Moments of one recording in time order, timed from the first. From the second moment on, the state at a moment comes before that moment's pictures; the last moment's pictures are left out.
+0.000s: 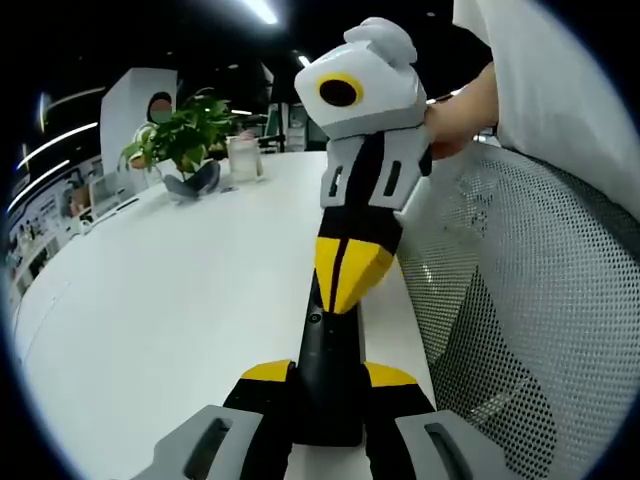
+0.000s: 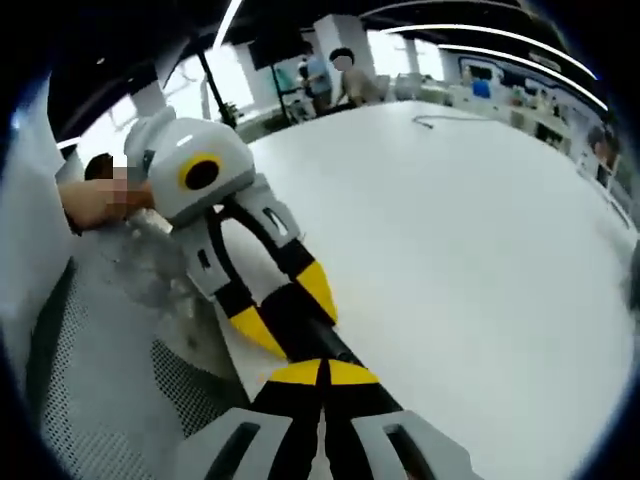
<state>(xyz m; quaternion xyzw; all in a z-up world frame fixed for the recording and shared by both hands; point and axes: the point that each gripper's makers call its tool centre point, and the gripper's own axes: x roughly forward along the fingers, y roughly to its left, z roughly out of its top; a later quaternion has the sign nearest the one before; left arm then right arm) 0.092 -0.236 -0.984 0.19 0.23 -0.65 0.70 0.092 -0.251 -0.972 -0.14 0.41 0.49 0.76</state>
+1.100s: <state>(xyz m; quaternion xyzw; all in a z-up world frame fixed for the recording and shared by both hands) 0.093 -0.236 -0.985 0.19 0.23 -0.65 0.70 0.093 -0.250 -0.980 -0.23 0.46 0.48 0.71</state>
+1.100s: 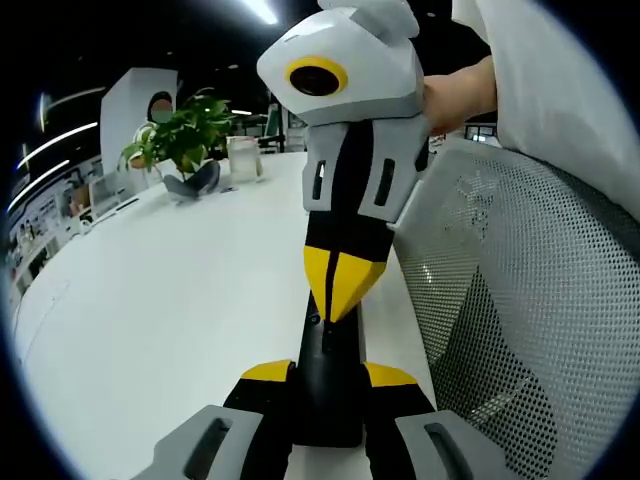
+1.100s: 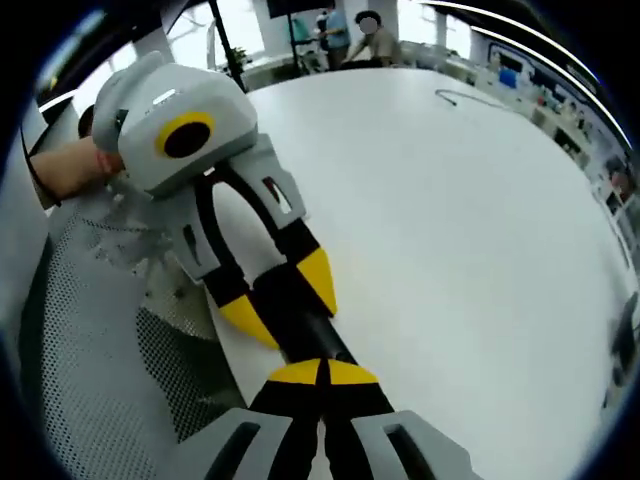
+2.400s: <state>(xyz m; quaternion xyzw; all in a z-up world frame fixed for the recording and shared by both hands) 0.093 -0.237 -0.984 0.20 0.23 -0.65 0.70 0.108 -0.249 -0.982 -0.19 0.53 0.52 0.64</state>
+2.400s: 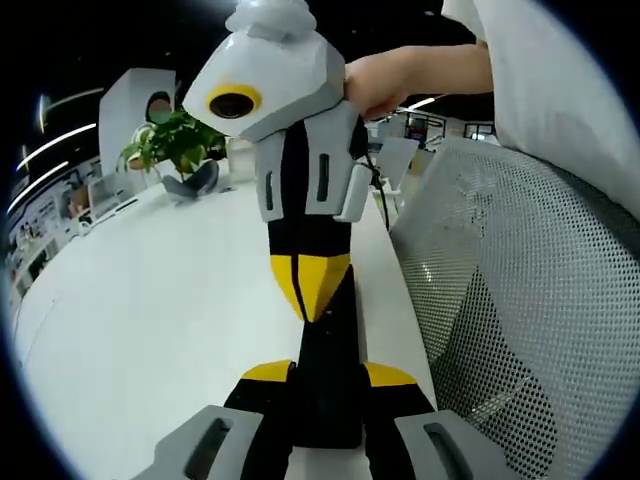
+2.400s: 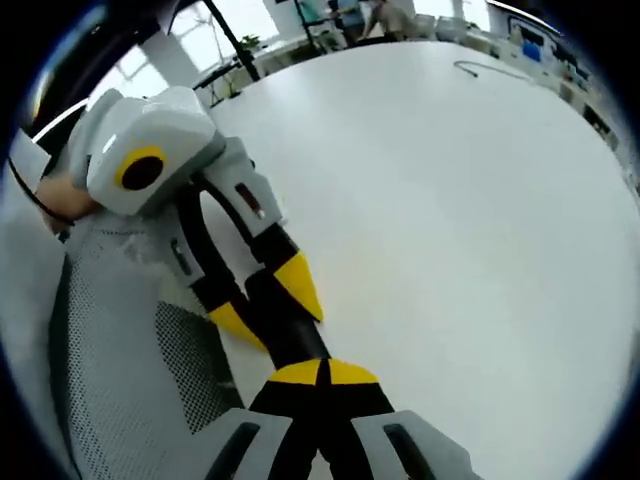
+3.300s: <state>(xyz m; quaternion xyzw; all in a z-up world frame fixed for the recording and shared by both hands) 0.093 -0.237 -0.984 0.19 0.23 -0.64 0.70 0.108 -0.250 -0.983 -0.20 0.47 0.51 0.69</state>
